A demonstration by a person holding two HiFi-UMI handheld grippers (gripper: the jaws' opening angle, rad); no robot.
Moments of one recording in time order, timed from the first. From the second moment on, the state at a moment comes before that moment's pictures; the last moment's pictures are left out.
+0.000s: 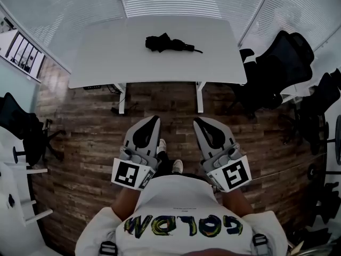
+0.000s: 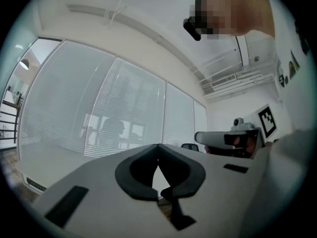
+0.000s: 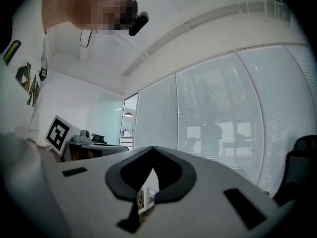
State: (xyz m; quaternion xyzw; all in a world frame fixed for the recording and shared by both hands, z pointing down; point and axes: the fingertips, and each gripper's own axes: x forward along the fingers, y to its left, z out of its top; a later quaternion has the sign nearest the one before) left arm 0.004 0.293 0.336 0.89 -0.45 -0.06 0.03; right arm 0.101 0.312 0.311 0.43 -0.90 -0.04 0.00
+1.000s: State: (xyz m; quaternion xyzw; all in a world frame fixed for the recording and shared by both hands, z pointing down) left arm -0.092 0.113 0.340 0.90 -0.42 -0.07 0.05; right arm 0.004 0.133 0.310 0.46 -0.89 -0.05 0.03
